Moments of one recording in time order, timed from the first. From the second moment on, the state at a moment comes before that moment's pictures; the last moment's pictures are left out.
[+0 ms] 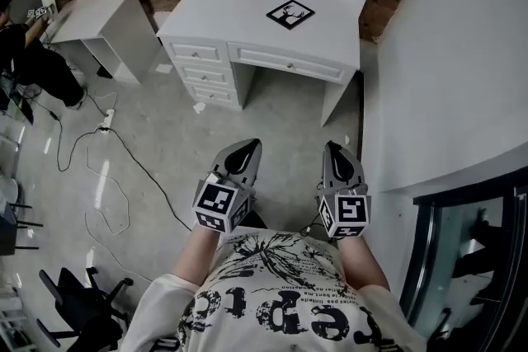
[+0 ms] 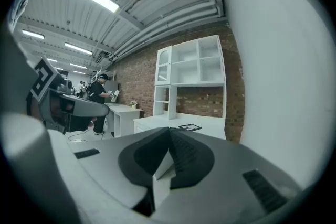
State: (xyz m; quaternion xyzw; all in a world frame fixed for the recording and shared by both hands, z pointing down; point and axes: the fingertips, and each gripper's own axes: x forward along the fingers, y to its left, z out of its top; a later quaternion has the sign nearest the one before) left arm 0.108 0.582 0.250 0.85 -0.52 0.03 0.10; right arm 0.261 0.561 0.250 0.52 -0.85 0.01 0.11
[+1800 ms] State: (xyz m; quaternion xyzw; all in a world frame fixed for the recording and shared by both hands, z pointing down) left arm -0.089 0.031 0.318 0.87 -0.46 0.07 0.15; right arm 0.076 0.023 0.347 0.55 -0.81 0.16 0.12
